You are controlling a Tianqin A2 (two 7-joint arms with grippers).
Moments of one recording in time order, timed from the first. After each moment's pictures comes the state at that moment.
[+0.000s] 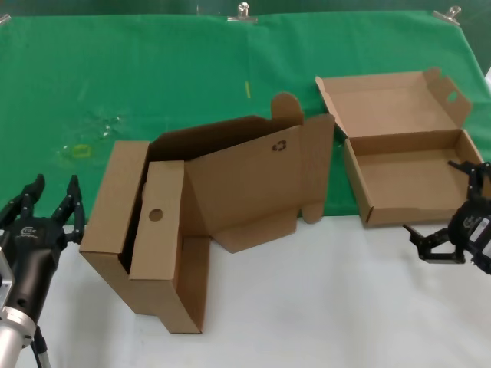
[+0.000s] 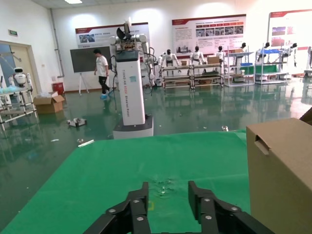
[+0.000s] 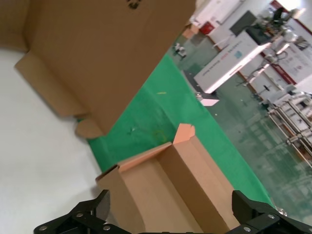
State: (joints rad) left arm 0.00 -0.30 1.60 -1.60 -1.80 0.00 0.00; right arm 0.04 0.68 -1.60 1.54 1.55 -0.35 -0.23
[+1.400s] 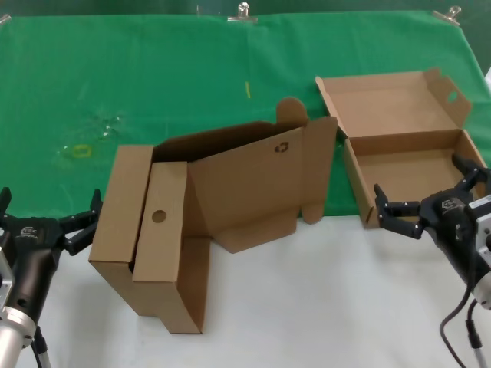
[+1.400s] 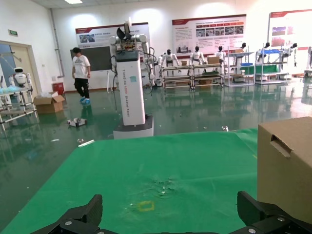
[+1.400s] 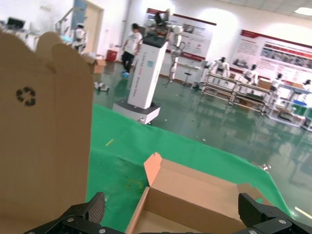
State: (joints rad) left arm 0.00 -0.30 1.60 -1.60 -1.80 0.00 0.00; right arm 0.01 0.40 -1.60 1.58 1.73 -0.10 -0.06
